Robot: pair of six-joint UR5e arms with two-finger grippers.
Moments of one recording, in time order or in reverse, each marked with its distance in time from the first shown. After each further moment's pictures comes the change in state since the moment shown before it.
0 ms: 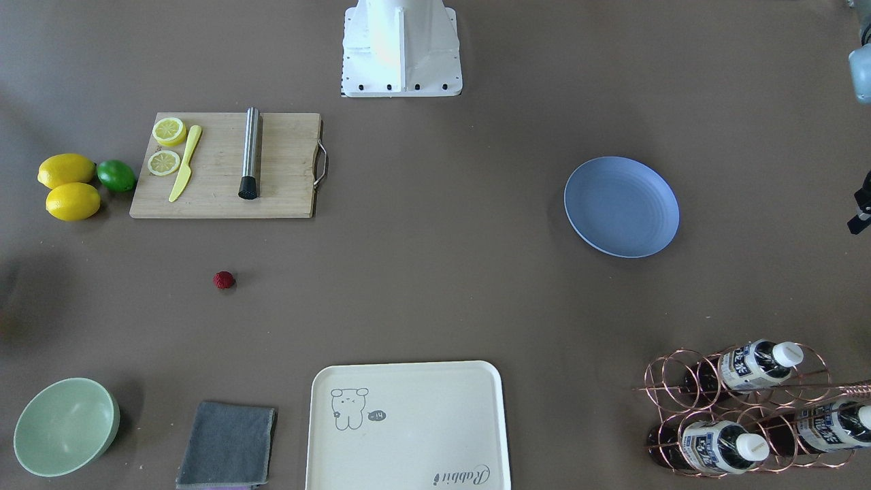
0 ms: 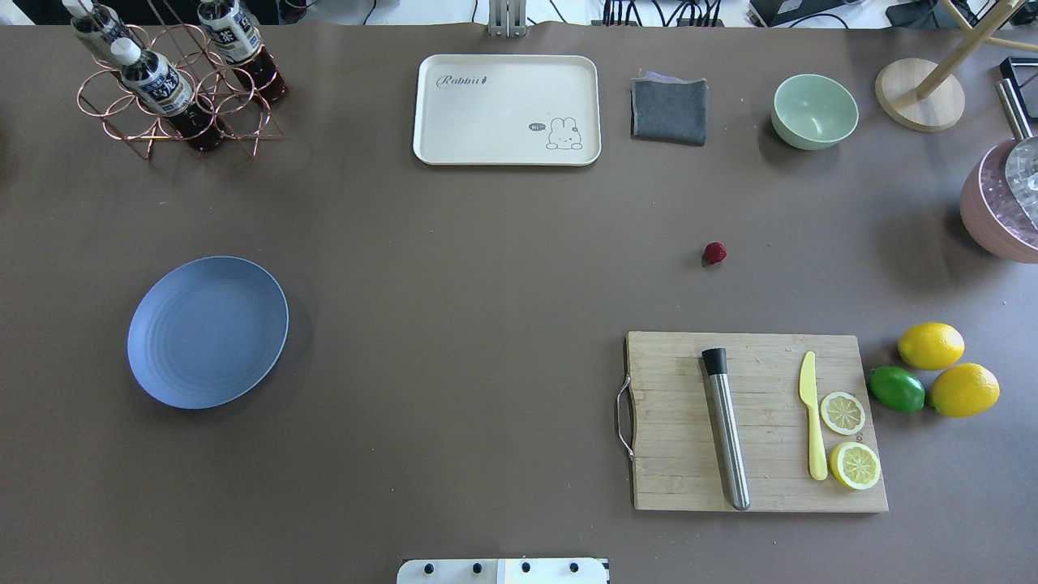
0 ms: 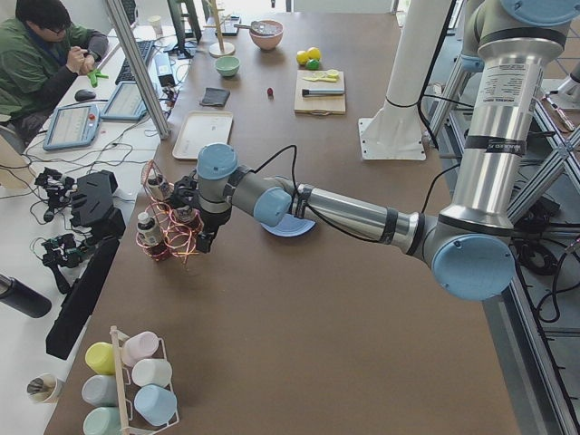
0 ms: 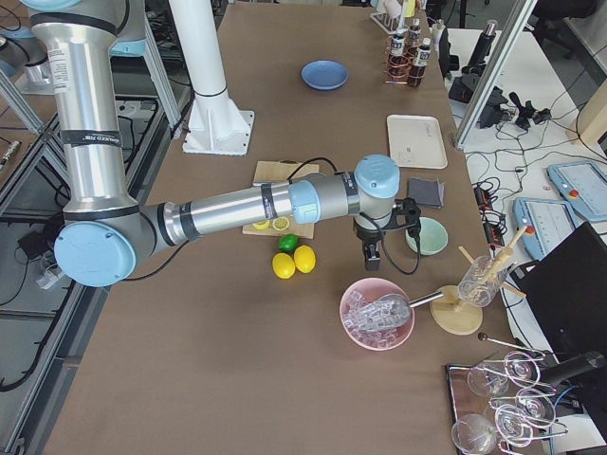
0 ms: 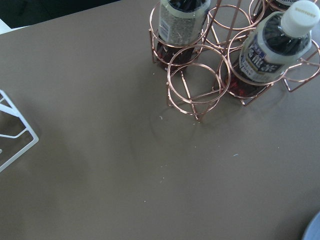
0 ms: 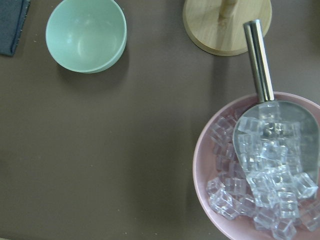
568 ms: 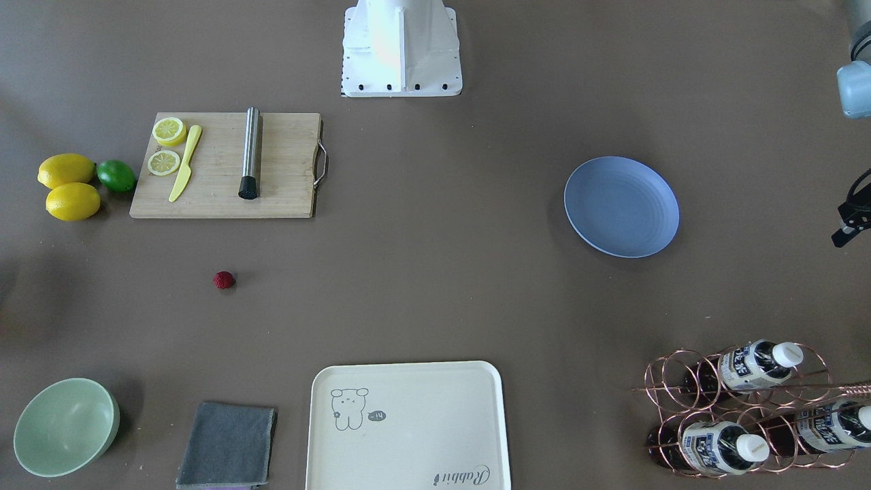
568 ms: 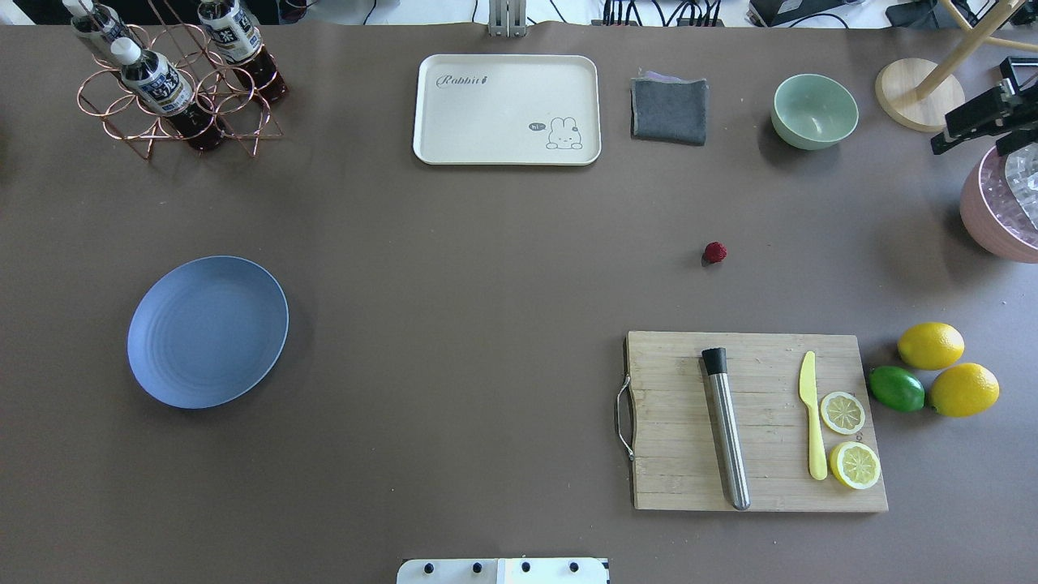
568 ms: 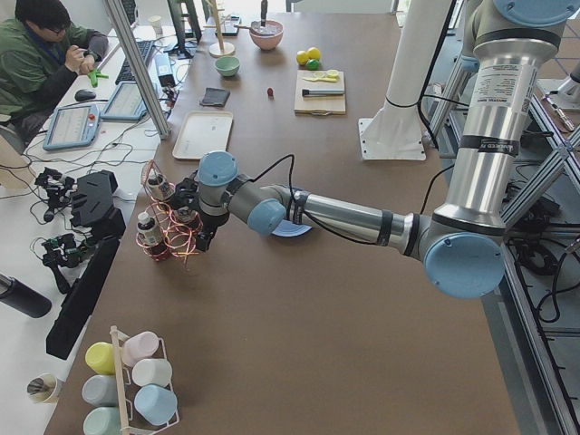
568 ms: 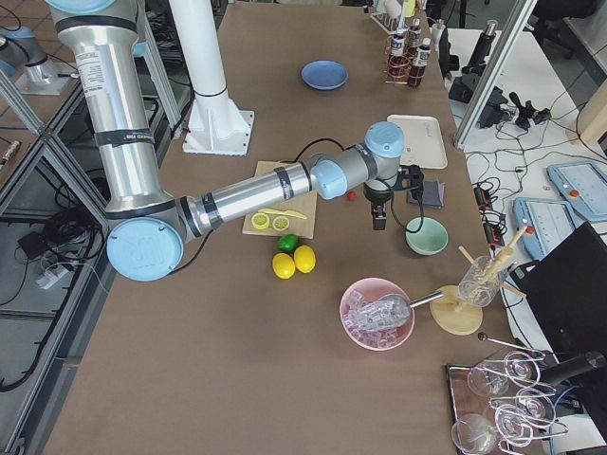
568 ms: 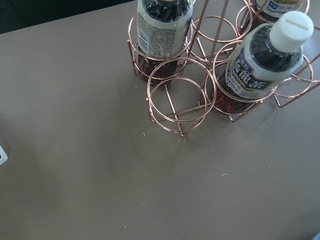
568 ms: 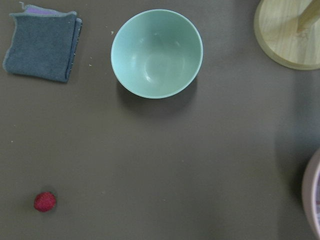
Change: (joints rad) left arm 0.027 0.007 0.035 -0.100 -0.013 -0.040; right arm -0.200 0.083 -0.001 0.185 -0.066 0.376
